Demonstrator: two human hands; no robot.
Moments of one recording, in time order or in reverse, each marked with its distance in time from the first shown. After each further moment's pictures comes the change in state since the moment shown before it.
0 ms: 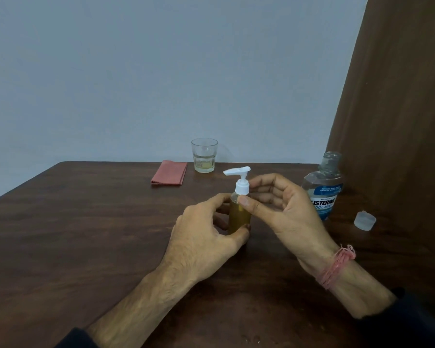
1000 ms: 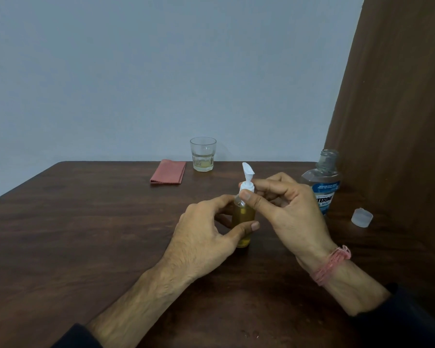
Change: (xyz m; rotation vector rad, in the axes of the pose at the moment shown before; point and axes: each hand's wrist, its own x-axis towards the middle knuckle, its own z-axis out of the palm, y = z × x) left_hand 0.001 0.001 0.000 0.012 -0.040 0.041; right_hand -0.004 -0.007 0.003 -0.119 0.112 -0.104
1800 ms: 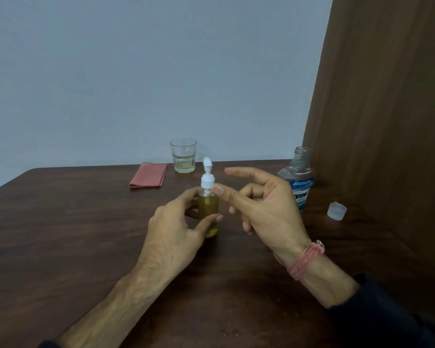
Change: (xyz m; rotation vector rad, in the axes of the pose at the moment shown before) left_hand 0.007 -0.012 0.000 0.065 0.133 -0.061; right_hand -0.001 -0.009 -0.001 0.158 -0.022 0.100
